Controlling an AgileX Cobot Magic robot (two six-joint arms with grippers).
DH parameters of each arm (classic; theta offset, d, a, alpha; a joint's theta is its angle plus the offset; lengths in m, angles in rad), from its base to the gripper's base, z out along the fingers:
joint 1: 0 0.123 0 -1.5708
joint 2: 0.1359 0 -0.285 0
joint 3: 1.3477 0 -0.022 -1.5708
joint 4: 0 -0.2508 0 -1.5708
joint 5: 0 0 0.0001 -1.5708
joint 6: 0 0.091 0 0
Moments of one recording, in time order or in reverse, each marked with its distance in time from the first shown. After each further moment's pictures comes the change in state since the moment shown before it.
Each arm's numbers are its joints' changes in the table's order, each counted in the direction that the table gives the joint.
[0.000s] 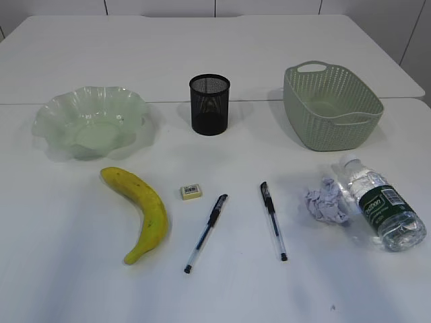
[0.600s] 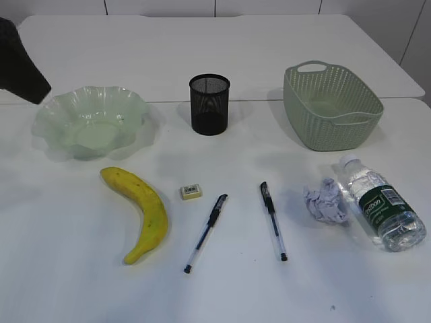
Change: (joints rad) left arm -0.162 0.306 -0.169 -0.006 -0.012 0.183; right arm 0.000 0.177 -0.160 -0.077 0.000 -0.098
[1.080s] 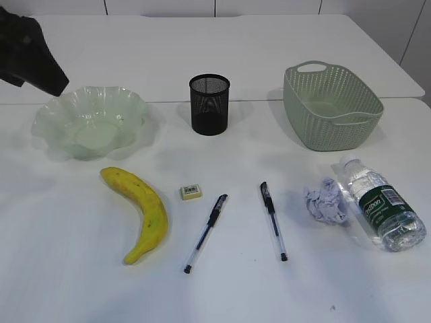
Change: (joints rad) left arm -0.010 0.059 -0.013 -0.004 0.069 -0.089; right arm 0.000 0.003 0.000 0.065 0.000 -0.008
